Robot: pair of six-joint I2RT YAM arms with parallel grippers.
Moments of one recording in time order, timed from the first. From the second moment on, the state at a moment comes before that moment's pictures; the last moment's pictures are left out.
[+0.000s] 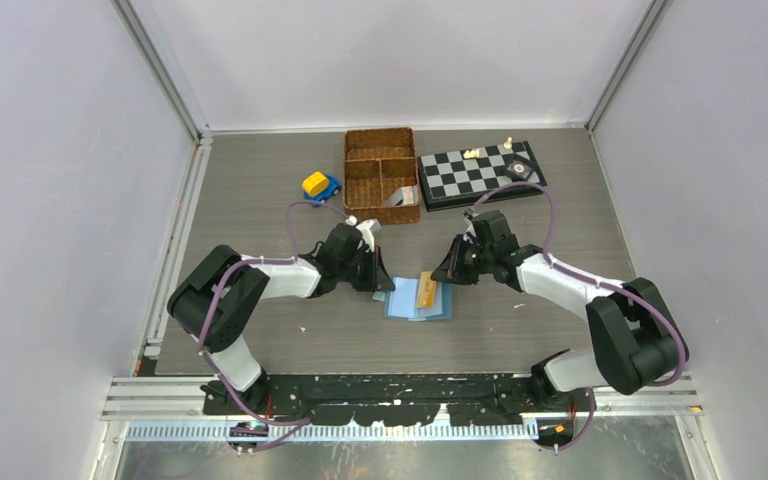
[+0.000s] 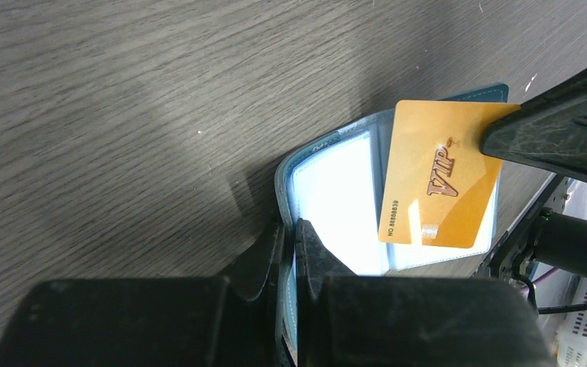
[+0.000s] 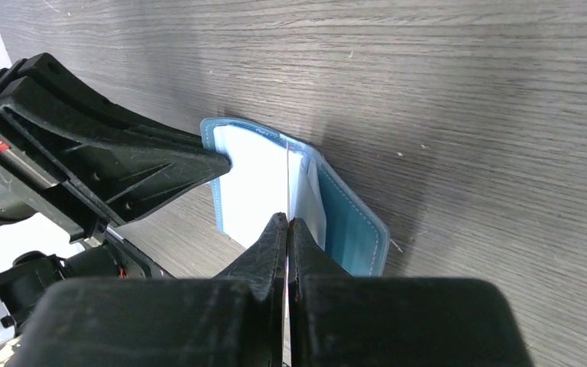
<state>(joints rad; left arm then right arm) -0.65 1.68 0.71 0.23 0.35 -0.63 0.44 1.38 0.66 -0.12 -0.37 0.71</state>
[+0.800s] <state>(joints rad) -0.64 1.69 0.72 0.21 0.36 -0.60 0.42 1.49 0.60 0.02 -0.41 0.81</state>
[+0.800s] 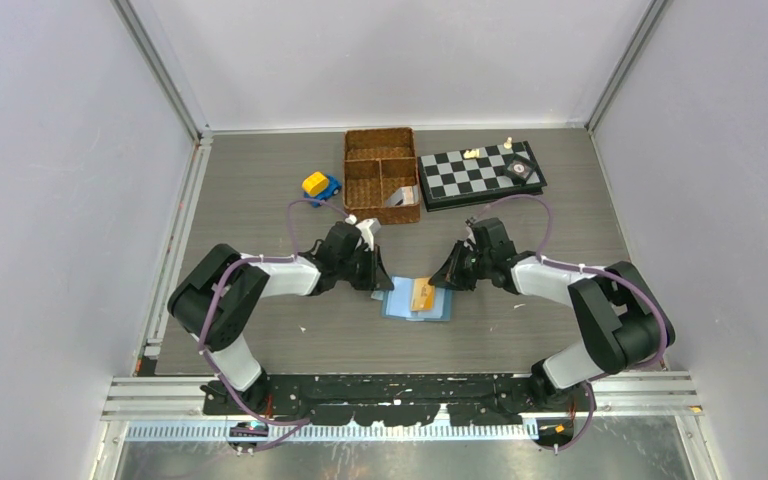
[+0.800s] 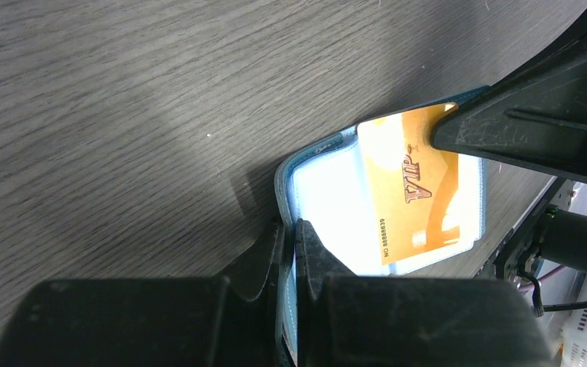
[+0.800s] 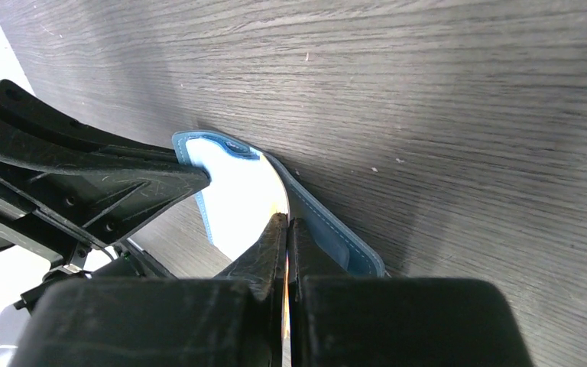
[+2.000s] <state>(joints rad) -0.64 1.69 0.74 0.18 0.35 -0.60 0.43 1.46 0.54 0.06 -0.43 0.82</state>
